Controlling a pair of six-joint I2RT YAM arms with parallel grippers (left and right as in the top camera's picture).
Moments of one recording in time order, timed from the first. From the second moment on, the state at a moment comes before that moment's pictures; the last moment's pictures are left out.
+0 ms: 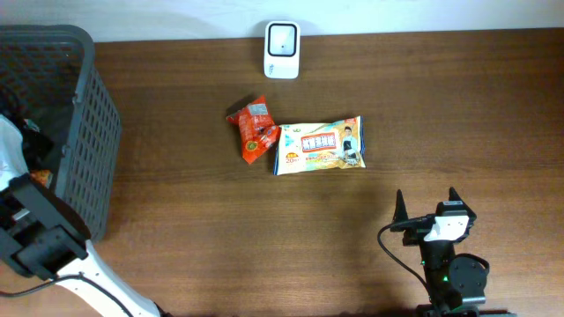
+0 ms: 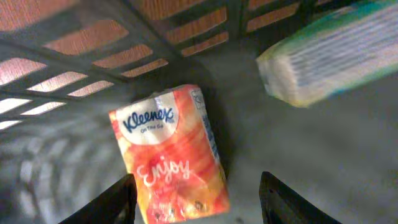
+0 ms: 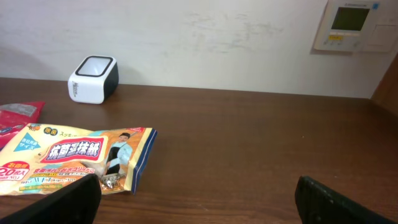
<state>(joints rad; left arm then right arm) 0.61 2.22 1.91 -1.00 -0.31 -0.53 0.02 0.01 0.01 -0.08 0.03 -0.05</state>
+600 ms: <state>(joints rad) 0.61 2.27 2.15 -1.34 -0.19 -0.52 0.02 0.01 0.01 -0.08 0.03 -0.05</state>
